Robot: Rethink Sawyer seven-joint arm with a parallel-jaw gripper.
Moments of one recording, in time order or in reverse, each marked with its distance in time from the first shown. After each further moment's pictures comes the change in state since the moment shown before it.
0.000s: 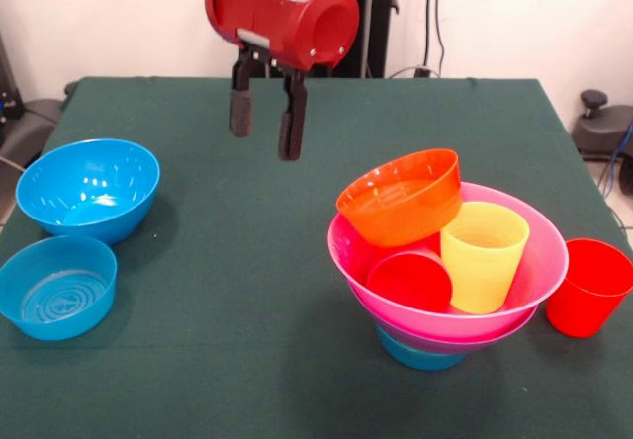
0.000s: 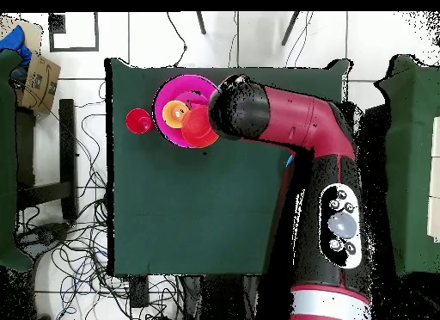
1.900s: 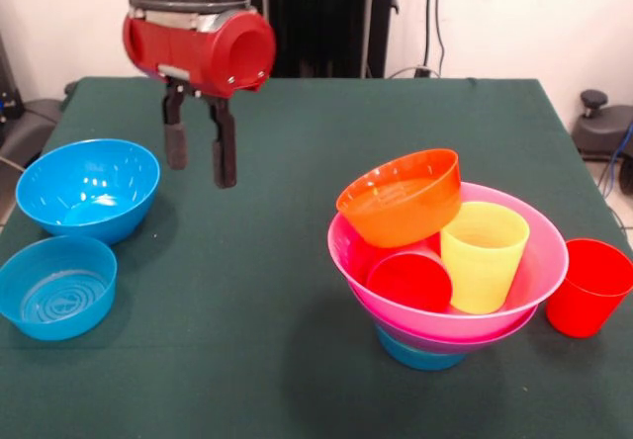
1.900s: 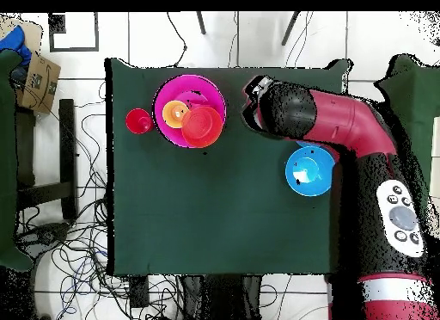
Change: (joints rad) arm -0.276 0.007 0.306 0.046 -0.157 0.000 -0.091
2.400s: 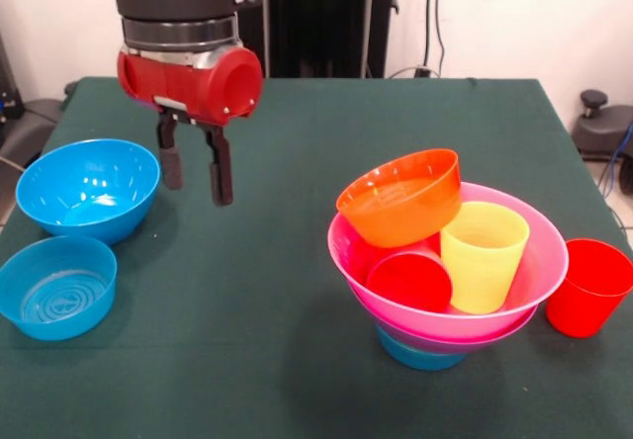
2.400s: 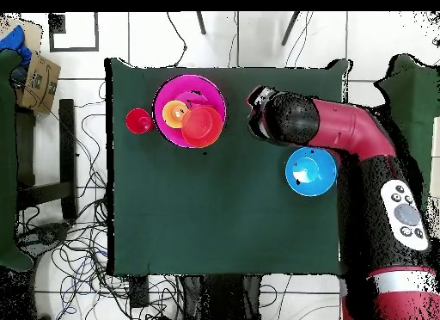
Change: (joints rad) arm -0.064 0.034 0.074 0.037 -0.078 -0.017 -0.047
